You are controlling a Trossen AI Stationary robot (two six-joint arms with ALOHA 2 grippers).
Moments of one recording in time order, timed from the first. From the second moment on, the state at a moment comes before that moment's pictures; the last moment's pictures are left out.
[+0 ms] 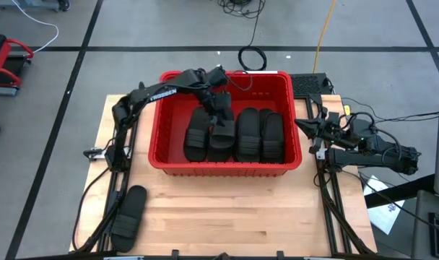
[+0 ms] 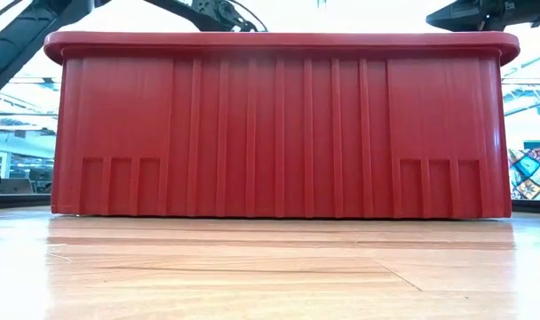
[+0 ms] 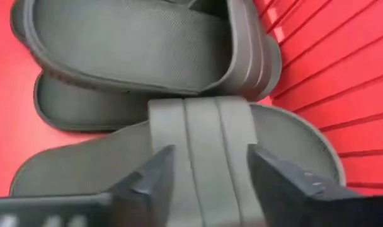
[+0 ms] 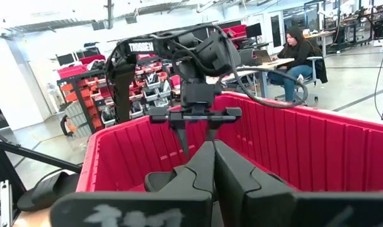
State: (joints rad) left arm 0.51 2.04 1.92 -1.06 0.61 0.55; right arm -0.12 0.20 0.48 -0.23 0.26 0.23
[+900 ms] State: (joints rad) left arm 0.60 2.16 1.92 -1.11 0.83 0.51; right arm -0.12 0.20 0.48 -0.23 0.26 0.30
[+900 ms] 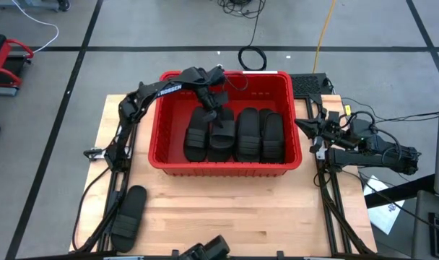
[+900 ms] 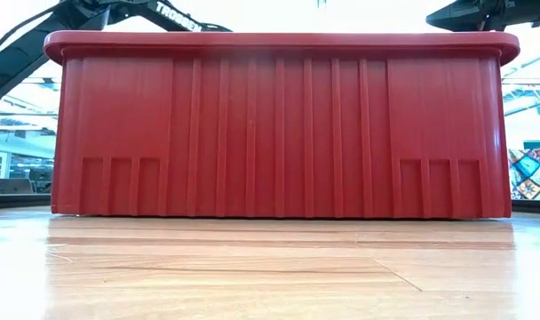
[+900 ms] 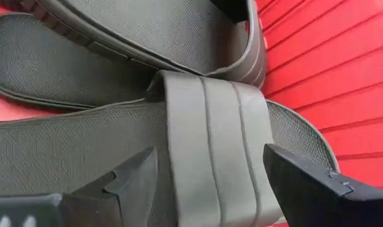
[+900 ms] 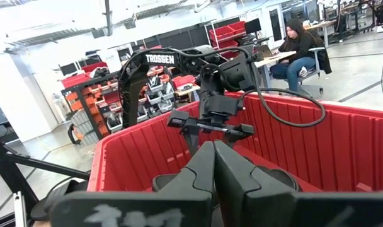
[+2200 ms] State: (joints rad) left arm 0.47 2.13 1.92 -1.16 0.64 0.50; right arm -0.12 0.20 0.48 -0.26 0.26 0.29
